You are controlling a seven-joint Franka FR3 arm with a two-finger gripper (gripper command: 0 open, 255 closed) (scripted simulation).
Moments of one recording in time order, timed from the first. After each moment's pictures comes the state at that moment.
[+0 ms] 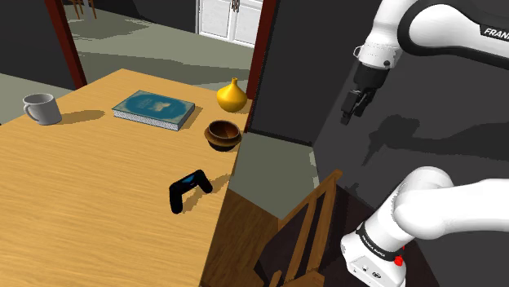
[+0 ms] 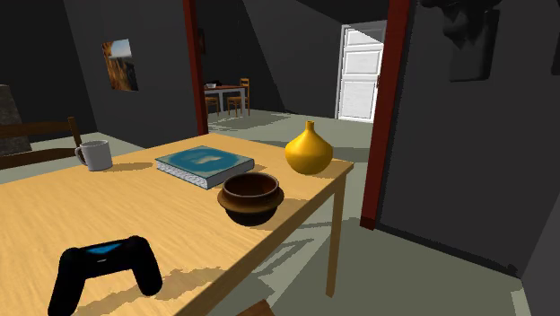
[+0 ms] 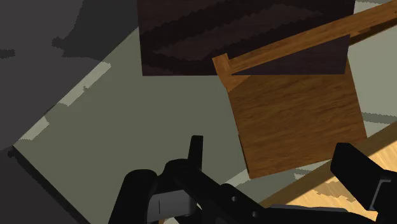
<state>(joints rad) -0.01 -0.83 -0.02 -2.40 -0.05 1.47 0.03</state>
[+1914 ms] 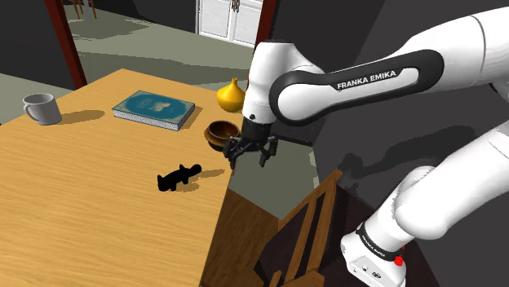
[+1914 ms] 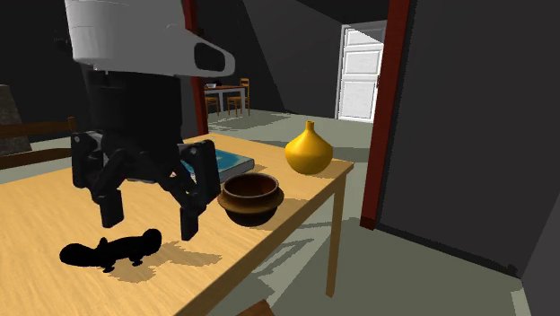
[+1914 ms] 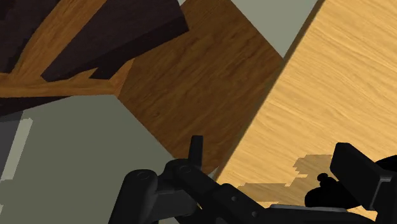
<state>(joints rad) 0.01 -0.19 0.49 -2.29 0.22 2.09 0.85</state>
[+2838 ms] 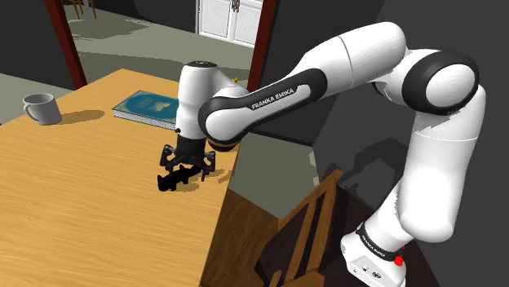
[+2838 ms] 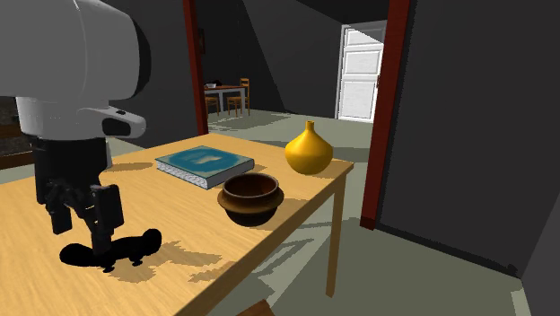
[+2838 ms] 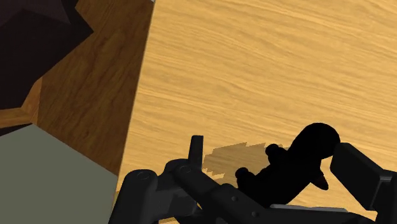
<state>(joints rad) 0.14 0.41 0.51 -1.83 -0.07 2.23 1.34</state>
